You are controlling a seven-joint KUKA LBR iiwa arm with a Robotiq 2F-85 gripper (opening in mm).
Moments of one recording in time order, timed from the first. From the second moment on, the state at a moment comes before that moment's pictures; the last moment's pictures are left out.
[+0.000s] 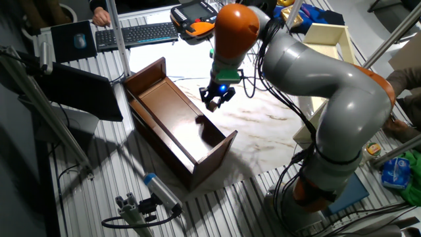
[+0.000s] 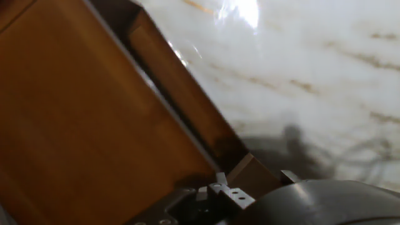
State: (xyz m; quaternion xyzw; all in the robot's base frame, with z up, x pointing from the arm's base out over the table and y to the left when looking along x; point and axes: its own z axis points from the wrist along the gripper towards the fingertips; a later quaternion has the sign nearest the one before) arm 0.404 0.265 0.327 -0.12 -0.99 -0.06 0.07
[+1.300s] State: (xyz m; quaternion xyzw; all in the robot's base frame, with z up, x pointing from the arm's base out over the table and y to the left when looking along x) arm 0.385 0.280 0.319 -0.21 -0.98 -0.04 0.07
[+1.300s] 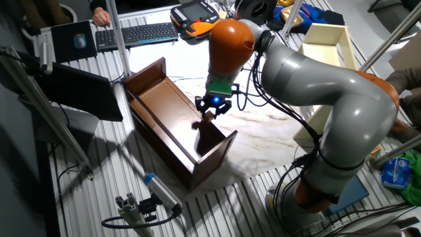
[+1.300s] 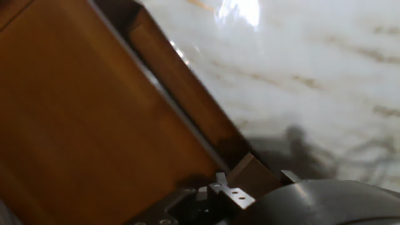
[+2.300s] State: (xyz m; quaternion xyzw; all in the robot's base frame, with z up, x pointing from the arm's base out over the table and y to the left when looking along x) arm 0.386 0.279 0.320 -0.12 -0.99 -0.05 0.08
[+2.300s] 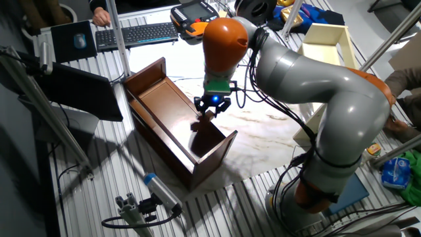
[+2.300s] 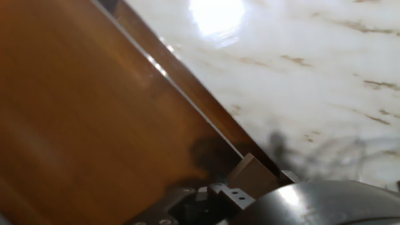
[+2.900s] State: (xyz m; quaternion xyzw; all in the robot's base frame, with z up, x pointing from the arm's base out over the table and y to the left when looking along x) arm 0.371 0.312 0.315 -0.17 -0.98 -0.03 0.07
